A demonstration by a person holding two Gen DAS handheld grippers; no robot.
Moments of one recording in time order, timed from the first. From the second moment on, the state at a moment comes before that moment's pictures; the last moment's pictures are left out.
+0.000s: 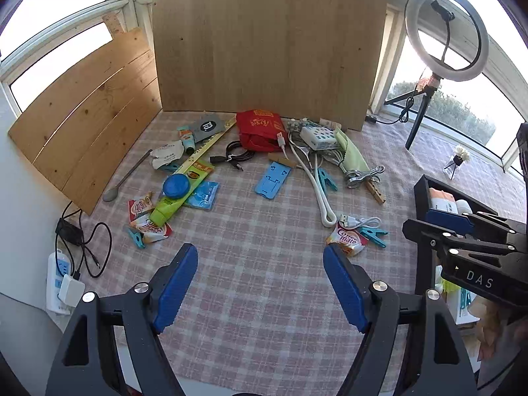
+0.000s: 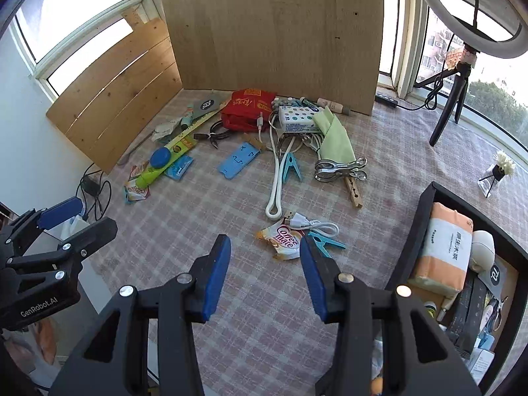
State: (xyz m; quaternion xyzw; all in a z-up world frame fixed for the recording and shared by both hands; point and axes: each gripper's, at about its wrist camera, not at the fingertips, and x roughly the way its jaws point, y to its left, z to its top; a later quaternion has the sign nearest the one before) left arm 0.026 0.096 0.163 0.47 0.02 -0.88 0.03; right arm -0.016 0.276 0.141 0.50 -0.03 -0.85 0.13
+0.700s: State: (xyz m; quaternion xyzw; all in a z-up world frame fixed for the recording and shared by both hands) left arm 0.049 0.075 0.167 0.47 0.04 -0.88 0.06; right arm -0.003 0.244 0.140 0.50 0.00 -0.85 0.16
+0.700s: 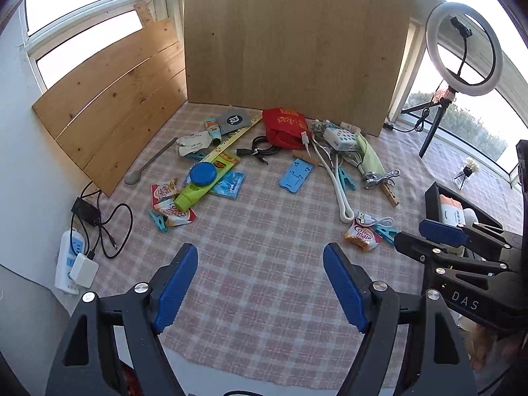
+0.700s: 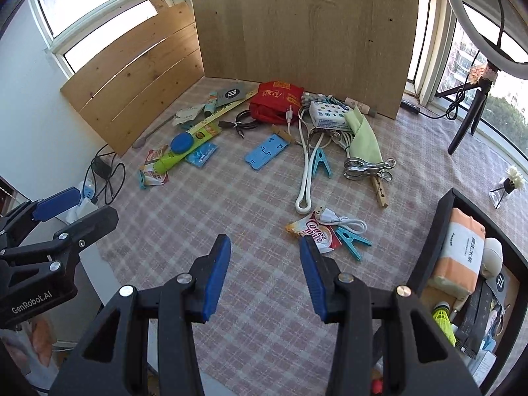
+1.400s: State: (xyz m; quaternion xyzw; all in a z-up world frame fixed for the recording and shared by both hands) left arm 0.036 0.068 0.136 0.50 0.05 -0.86 0.06; right arm -0.016 0.303 0.128 0.51 -0.04 -0.85 0.09
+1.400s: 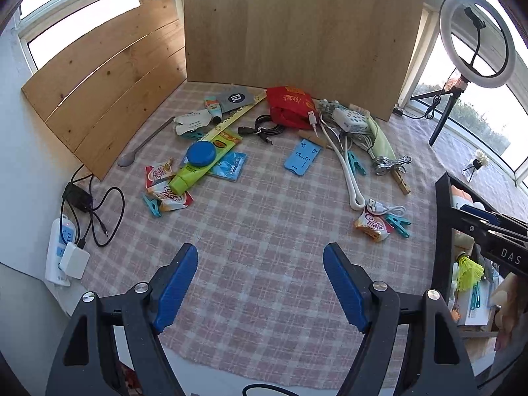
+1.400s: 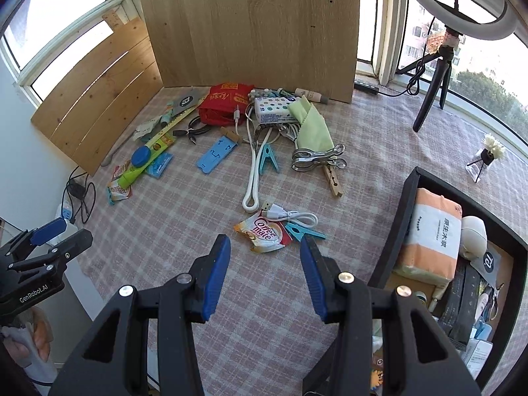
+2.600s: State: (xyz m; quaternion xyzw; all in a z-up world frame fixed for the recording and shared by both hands) left arm -0.036 0.065 0.072 0.57 0.02 -0.82 0.01; right arm -0.070 0.324 0.078 0.59 0.02 -0.80 0.14
